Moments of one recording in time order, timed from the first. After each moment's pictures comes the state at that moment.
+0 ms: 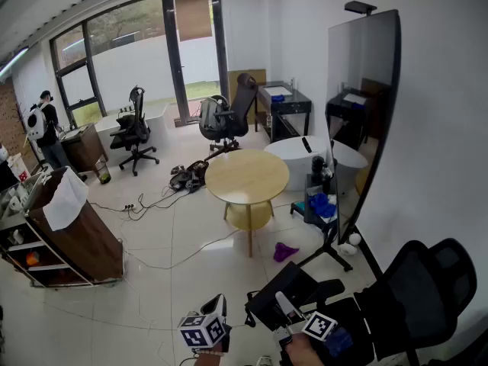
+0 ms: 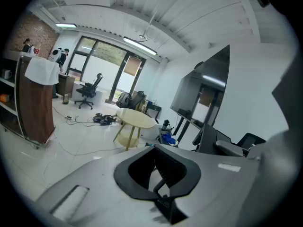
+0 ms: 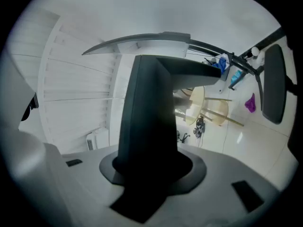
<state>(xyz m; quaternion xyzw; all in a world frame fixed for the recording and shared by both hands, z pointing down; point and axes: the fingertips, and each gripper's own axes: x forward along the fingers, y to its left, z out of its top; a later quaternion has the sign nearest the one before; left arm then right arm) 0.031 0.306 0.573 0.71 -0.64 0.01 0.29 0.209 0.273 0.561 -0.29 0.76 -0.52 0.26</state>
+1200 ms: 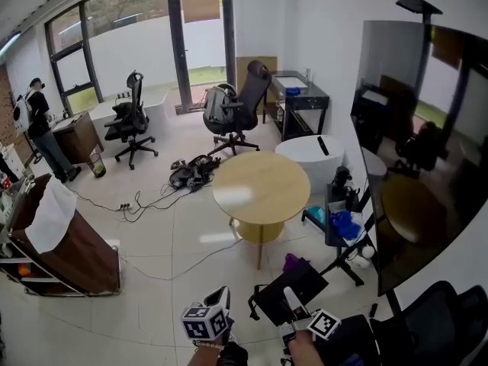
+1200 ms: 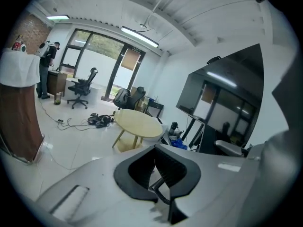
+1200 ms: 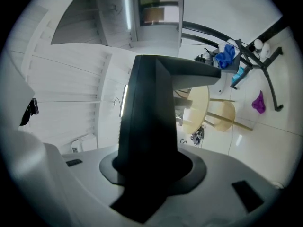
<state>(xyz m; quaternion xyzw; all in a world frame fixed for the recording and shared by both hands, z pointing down) -0.058 0.097 0.586 0.73 -0.61 0.04 0.31 0.130 0.072 0.575 -0.33 0.74 -0.52 0.27</state>
